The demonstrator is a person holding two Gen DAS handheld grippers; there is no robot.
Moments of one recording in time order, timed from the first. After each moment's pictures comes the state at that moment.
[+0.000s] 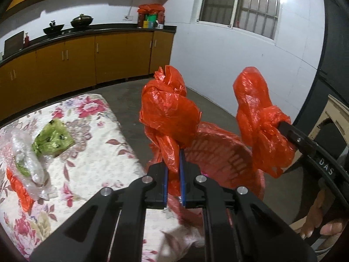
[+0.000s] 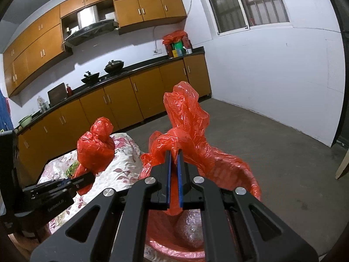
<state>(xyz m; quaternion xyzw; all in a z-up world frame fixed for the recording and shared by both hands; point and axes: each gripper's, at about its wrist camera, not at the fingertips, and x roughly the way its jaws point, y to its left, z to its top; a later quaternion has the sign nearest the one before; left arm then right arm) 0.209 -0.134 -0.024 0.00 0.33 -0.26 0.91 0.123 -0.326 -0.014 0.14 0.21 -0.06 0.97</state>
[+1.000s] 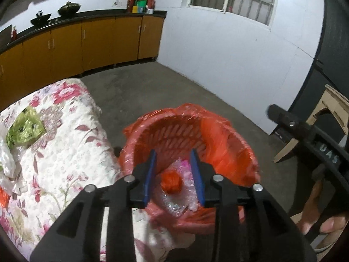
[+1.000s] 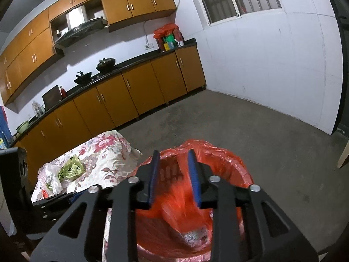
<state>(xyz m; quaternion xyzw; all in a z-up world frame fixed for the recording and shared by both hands) 0.228 -0.175 -0.066 0.01 0.37 -0.28 0.88 0.133 -0.348 -0.037 0.17 0.23 -0.07 0.96</state>
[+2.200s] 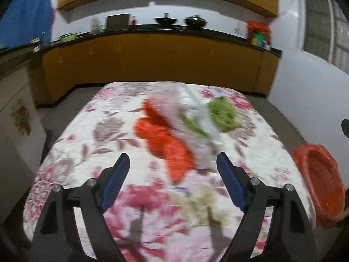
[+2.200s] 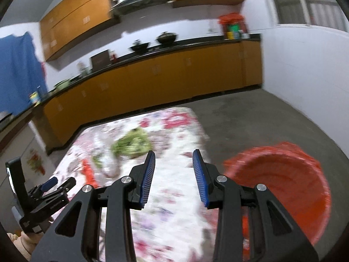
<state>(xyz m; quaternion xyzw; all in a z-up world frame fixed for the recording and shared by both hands) 0.192 0.128 -0.080 -0.07 0.31 0.08 0.95 0.199 -0.166 -0.017 0.08 0.27 0.13 0.95</state>
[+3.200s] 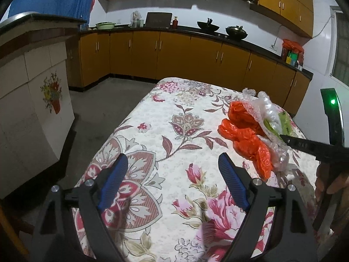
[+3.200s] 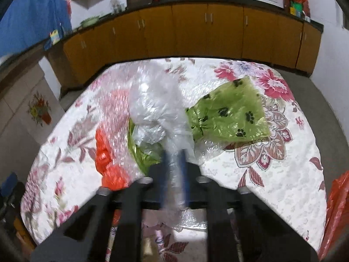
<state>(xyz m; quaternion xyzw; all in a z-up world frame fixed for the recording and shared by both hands) 0.147 0.244 -0.098 -0.12 0.29 0.17 0.93 0.311 0.024 -0.111 -0.04 0.40 0.22 0.89</state>
